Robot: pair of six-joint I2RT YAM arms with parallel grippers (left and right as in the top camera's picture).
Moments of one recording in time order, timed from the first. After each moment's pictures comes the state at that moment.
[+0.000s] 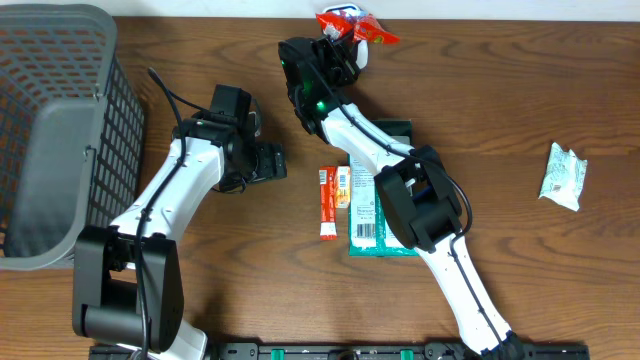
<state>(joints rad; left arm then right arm) -0.20 1.72 1.18 -0.78 0.24 -0.38 0.60 2.60 2.10 0.18 1.14 -2.04</state>
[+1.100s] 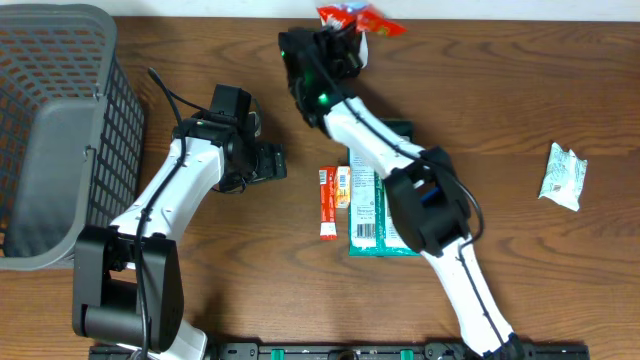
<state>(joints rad) -0.20 1.72 1.18 -0.78 0.24 -0.38 0.59 2.50 2.10 0.07 1.14 -1.94</state>
